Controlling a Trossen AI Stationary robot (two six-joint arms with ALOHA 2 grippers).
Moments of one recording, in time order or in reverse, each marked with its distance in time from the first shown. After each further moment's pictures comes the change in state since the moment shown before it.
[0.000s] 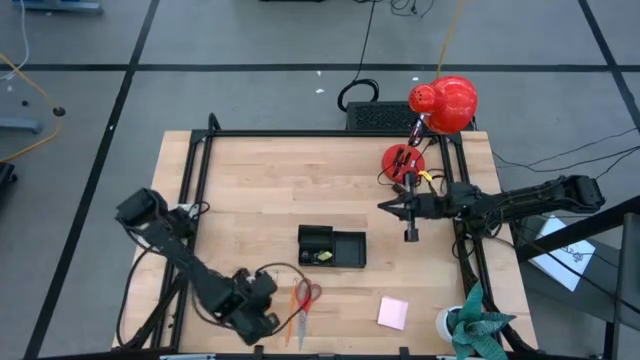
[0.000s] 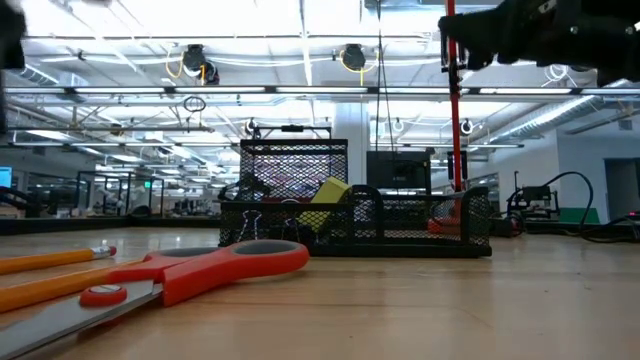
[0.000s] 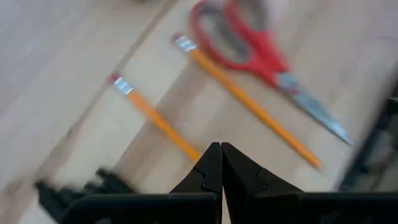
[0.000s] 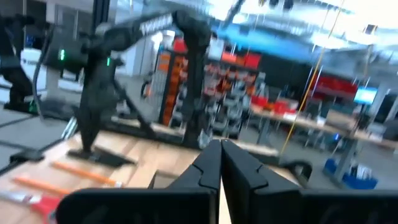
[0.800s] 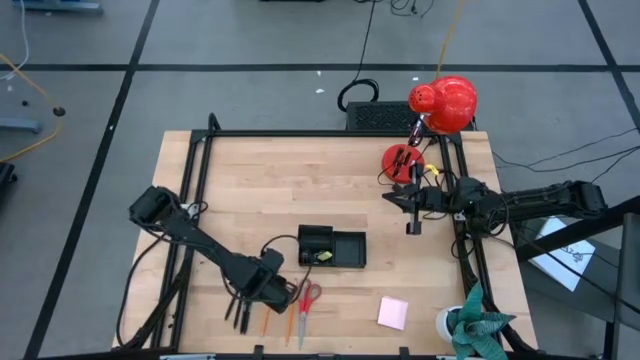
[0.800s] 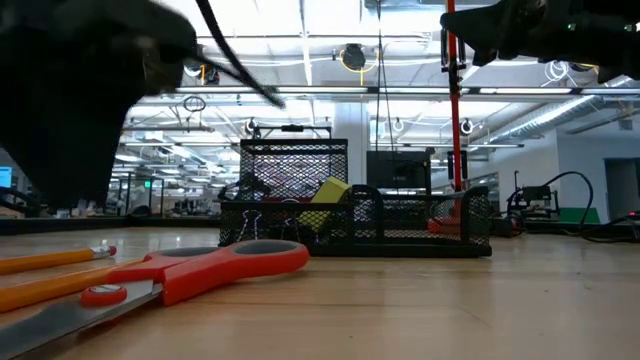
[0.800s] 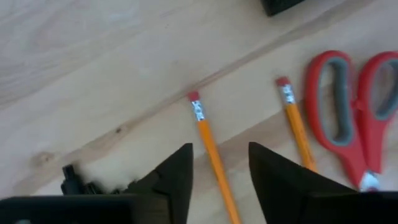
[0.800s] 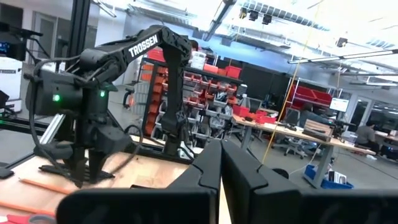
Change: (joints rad) left arm 0.204 0.054 -0.011 -0.078 0.166 -0.238; right arm -0.063 -0.080 0.000 -0.026 0.000 -0.008
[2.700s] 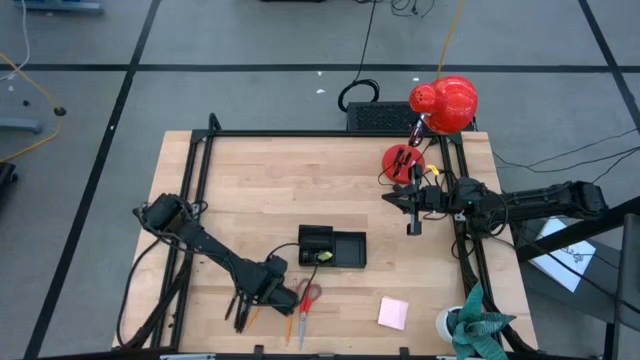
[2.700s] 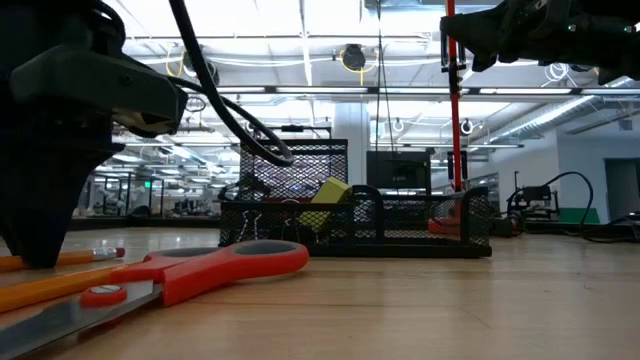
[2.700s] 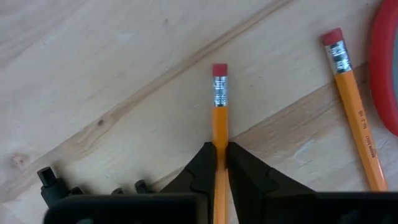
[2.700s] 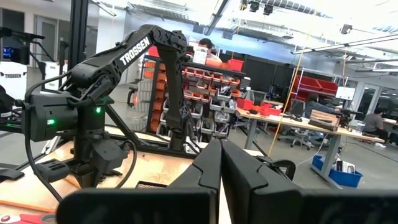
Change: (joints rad) left arm 0.015 0.165 0.001 0.053 0.084 0.087; right arm 0.000 0.000 0.000 -0.024 0.000 0.049
